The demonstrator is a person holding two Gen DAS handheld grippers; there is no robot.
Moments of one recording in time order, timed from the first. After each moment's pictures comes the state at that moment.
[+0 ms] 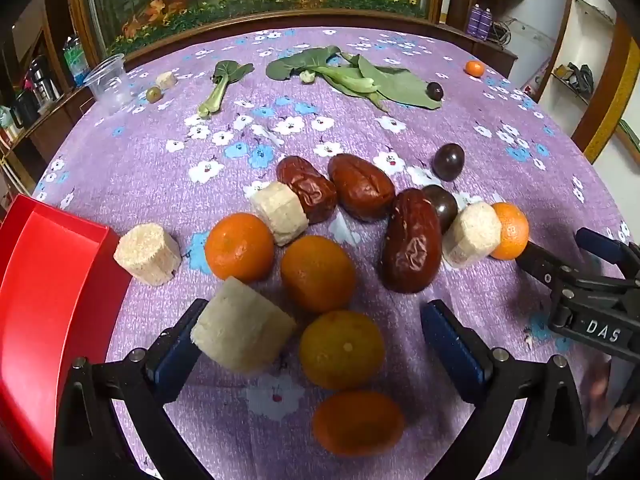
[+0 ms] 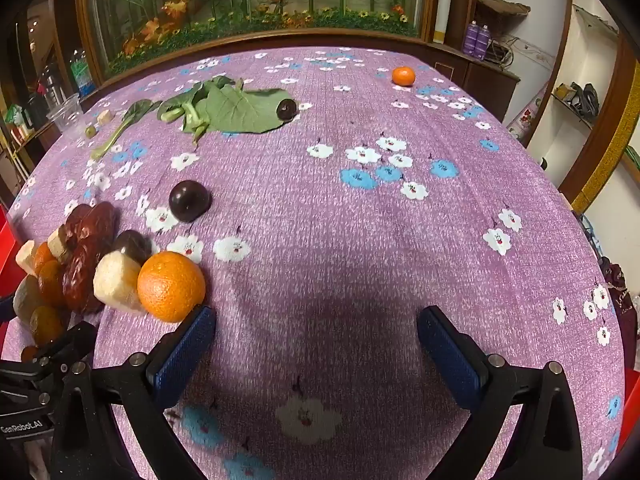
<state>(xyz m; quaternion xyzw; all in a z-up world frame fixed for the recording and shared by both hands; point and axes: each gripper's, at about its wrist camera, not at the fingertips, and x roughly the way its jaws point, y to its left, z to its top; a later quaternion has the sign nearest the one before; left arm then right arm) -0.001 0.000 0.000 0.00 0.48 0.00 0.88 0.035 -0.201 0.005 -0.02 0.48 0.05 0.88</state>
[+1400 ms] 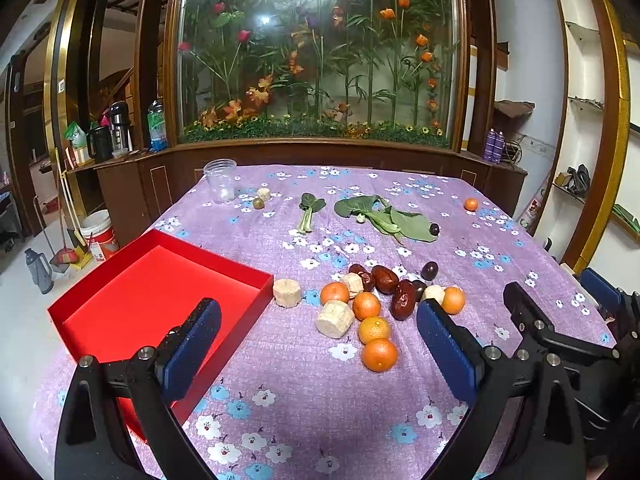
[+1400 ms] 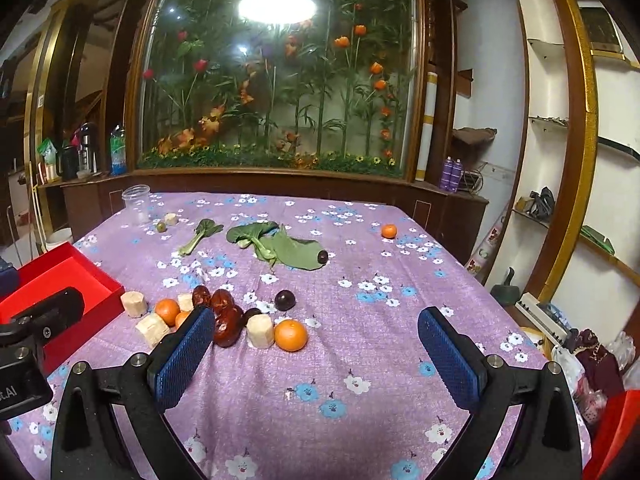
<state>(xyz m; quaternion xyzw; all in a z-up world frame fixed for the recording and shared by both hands) -0.152 0.027 0.112 -0.03 0.26 0.08 0.96 -0.120 -0.149 0.105 -0.06 0.22 0.04 0.97</state>
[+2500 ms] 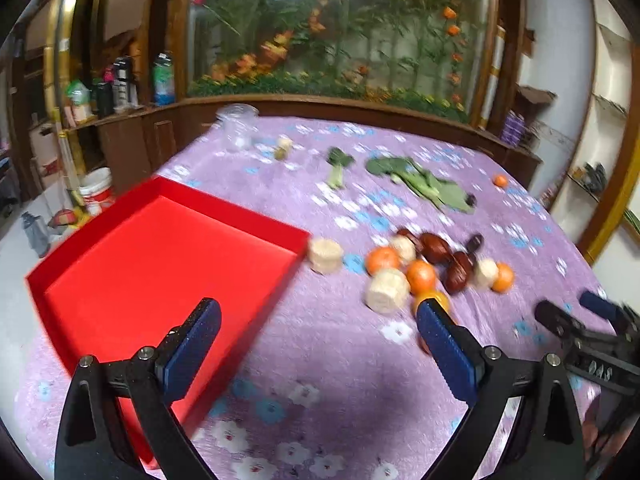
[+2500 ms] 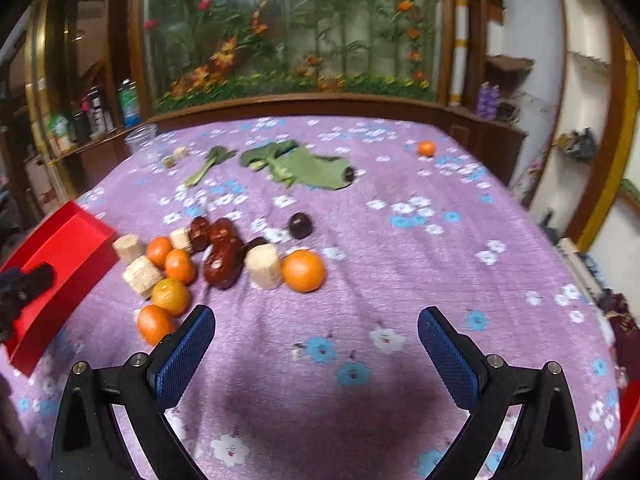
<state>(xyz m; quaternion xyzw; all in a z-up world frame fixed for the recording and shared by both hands) -0.119 0.078 0.066 -0.08 0.34 0.07 0.94 -0.062 -0.163 0.059 -0.02 0.36 0.13 0.92</state>
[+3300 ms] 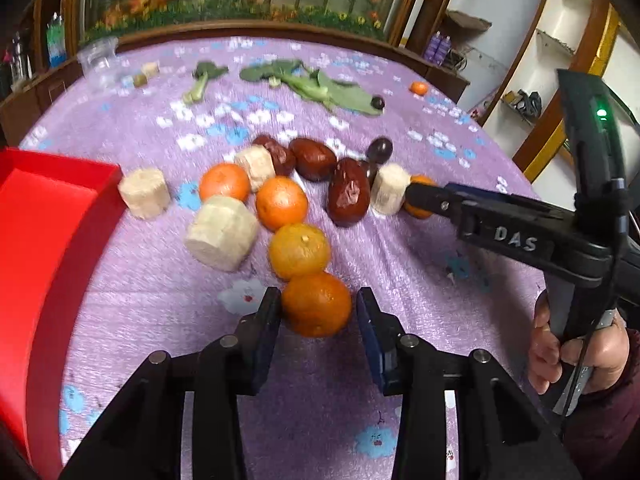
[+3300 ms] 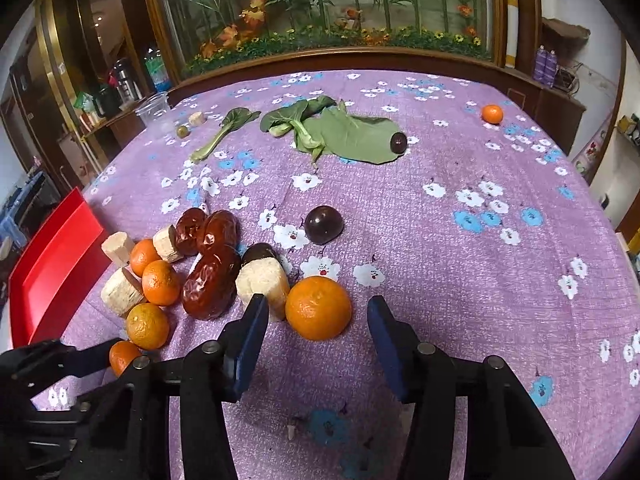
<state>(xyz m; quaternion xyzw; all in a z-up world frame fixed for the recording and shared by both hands) -0.055 0.012 0.014 -0.08 0.46 -0.09 0.88 0.019 -0.161 0.028 -0.01 0.43 0.20 0.88</state>
